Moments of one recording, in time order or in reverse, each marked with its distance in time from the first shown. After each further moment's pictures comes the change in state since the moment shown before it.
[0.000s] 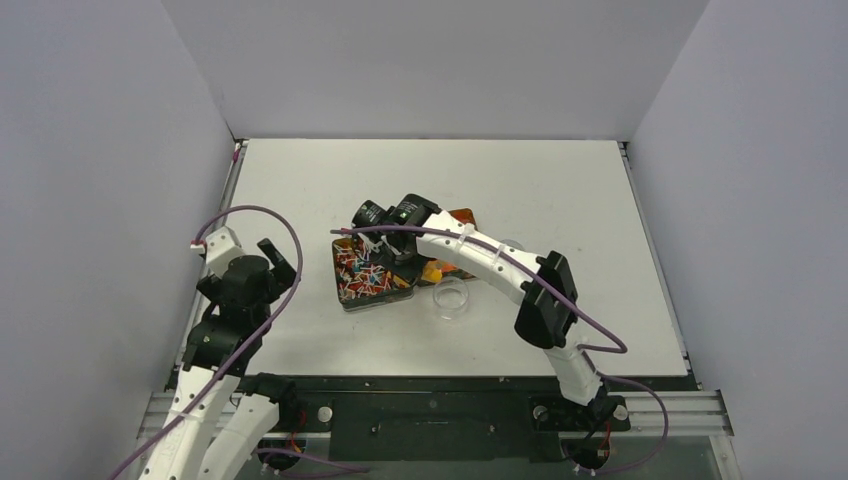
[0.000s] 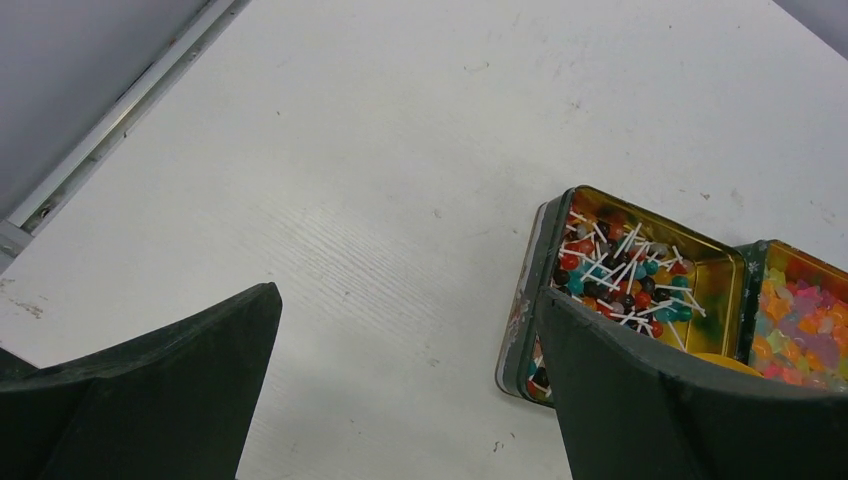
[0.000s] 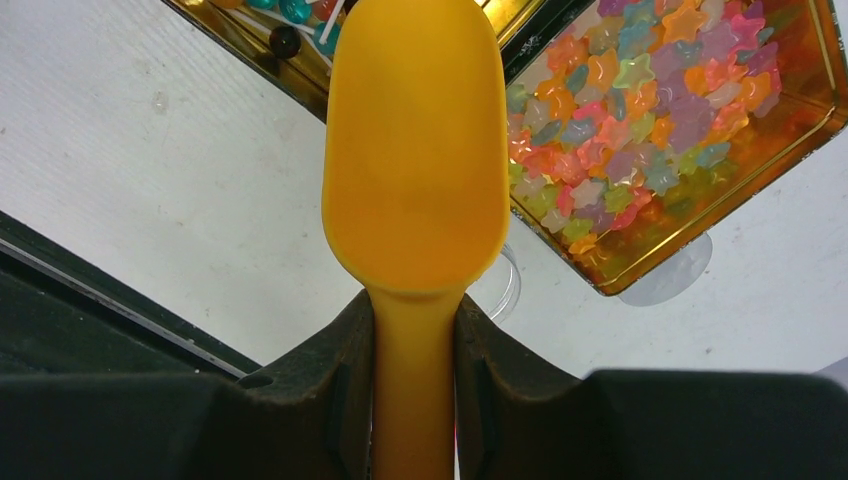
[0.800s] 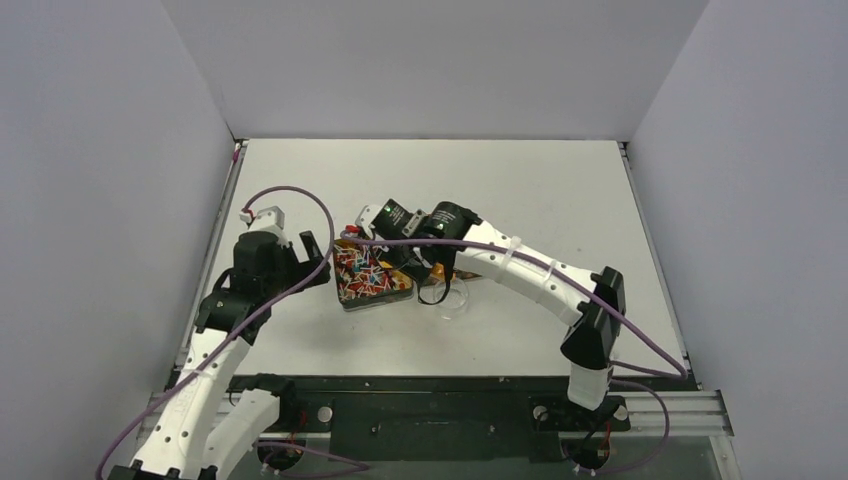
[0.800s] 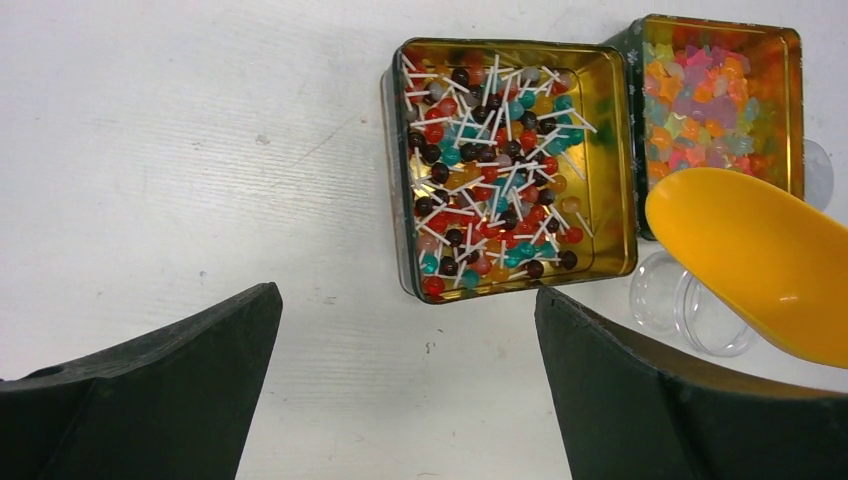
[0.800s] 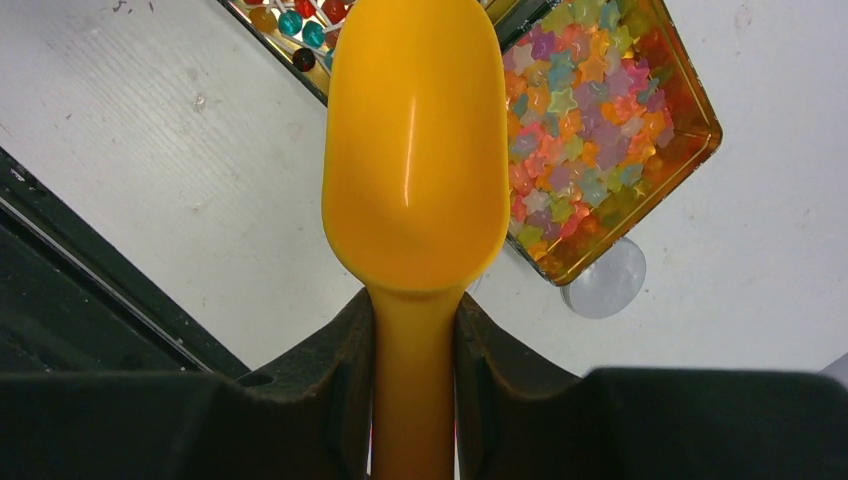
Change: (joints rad) left arm 0.053 0.206 0.060 0.075 0.519 0.173; right arm 0.039 -0.293 -0.238 0.190 0.034 -0.076
